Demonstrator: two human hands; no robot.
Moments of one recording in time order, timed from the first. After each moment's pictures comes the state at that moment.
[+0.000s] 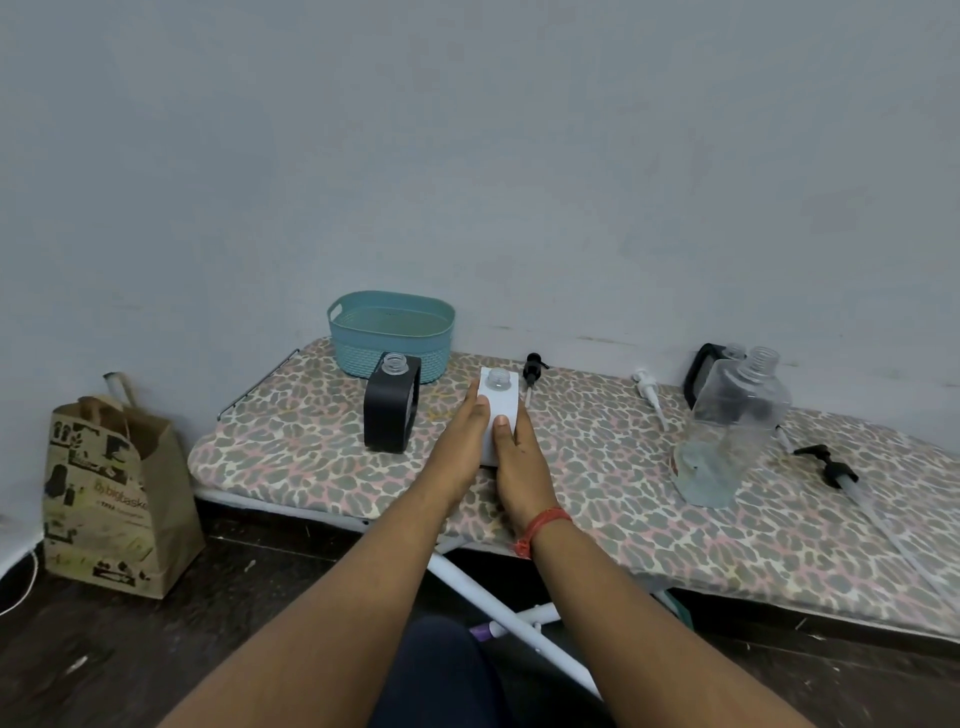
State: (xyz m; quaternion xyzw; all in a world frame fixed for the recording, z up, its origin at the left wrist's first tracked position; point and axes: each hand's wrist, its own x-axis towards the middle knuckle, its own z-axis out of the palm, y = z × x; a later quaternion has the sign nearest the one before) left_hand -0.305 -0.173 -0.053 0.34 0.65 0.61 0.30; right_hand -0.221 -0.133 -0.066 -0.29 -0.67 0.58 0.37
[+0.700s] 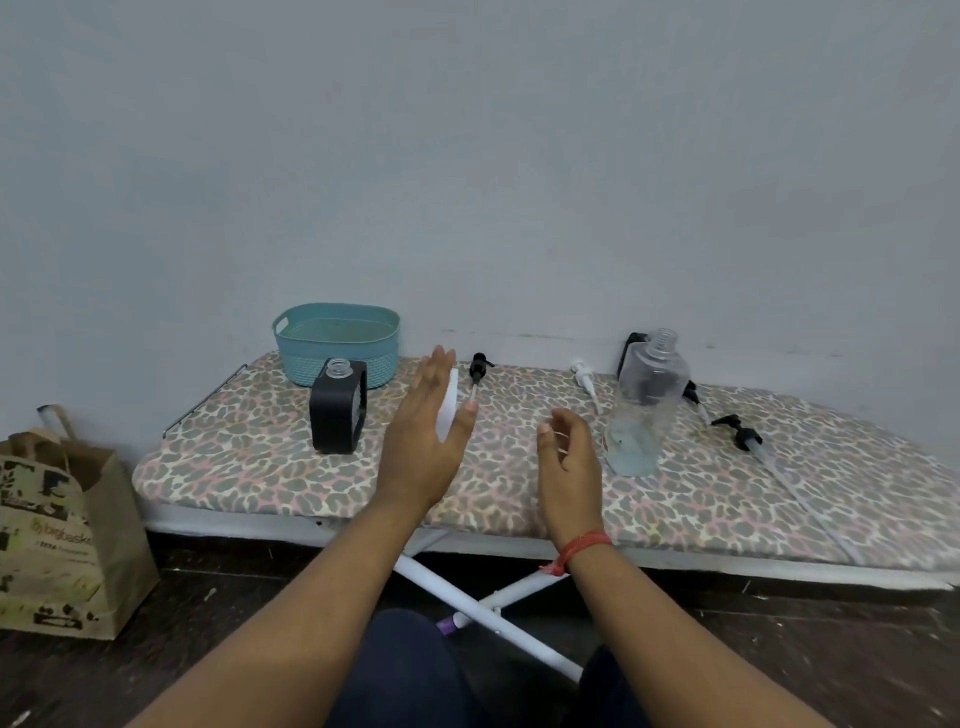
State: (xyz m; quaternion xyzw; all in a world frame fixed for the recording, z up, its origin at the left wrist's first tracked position) left_hand -0.259 -0.205 -0.032 0.53 0.66 0.53 -0.03; right_hand -0.109 -0.117 -0.067 -0.37 -0.68 0.38 0.51
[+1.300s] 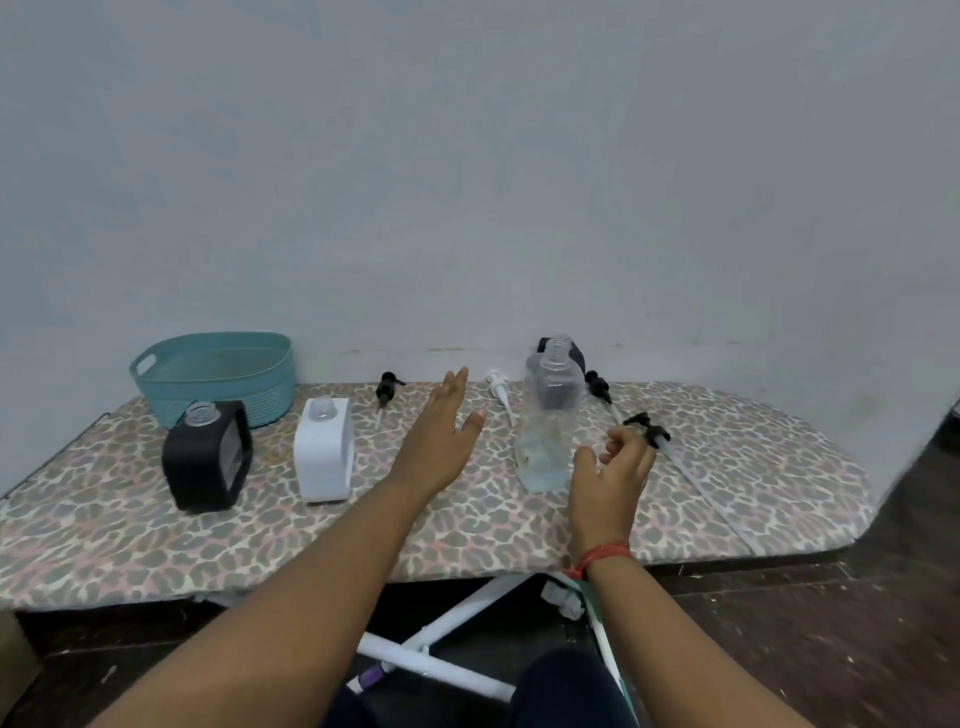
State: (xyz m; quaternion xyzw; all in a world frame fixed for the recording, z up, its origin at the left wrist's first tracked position) left_hand -0.198 -0.071 -0.031 0.59 0.69 0.40 0.15; right_hand -0.006 -0.030 -0.070 -0.51 -0.56 0.26 0.61
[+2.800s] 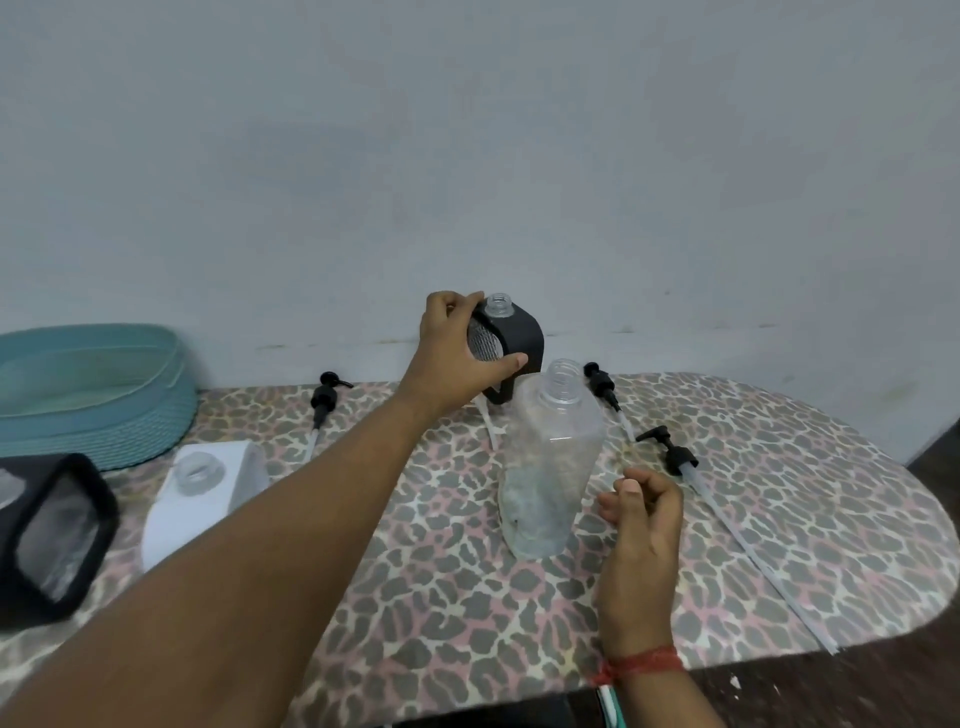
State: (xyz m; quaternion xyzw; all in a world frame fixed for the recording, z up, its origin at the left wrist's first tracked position) left_hand -0.230 0.119 -0.022 0.61 0.62 0.47 0.11; right_hand -0.001 0.010 -0.089 -0.46 -0.47 0.40 0.63
